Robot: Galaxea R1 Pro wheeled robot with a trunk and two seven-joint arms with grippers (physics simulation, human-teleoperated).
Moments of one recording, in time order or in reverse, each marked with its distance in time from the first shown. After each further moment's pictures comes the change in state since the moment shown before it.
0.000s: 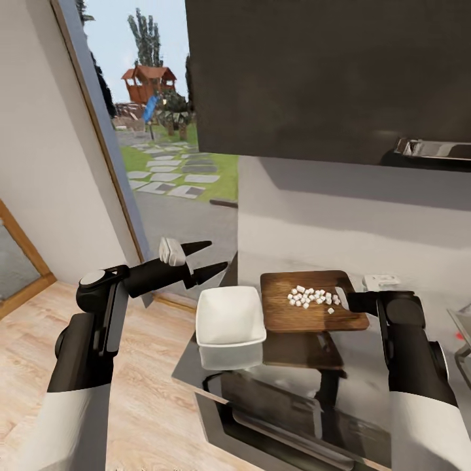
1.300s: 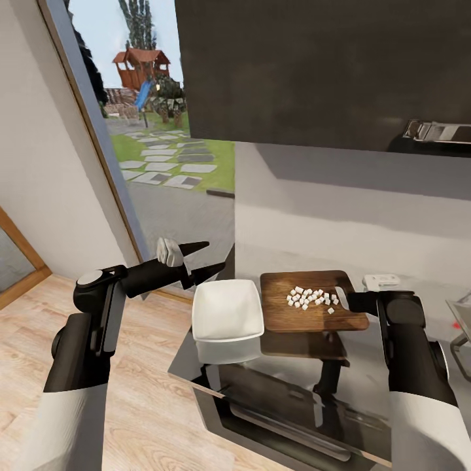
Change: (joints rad) left arm 0.000 0.017 0.000 0.000 0.000 0.000 -0.003; right arm 0.000 0.000 -0.001 0.000 -0.002 0.000 0.000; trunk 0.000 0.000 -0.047
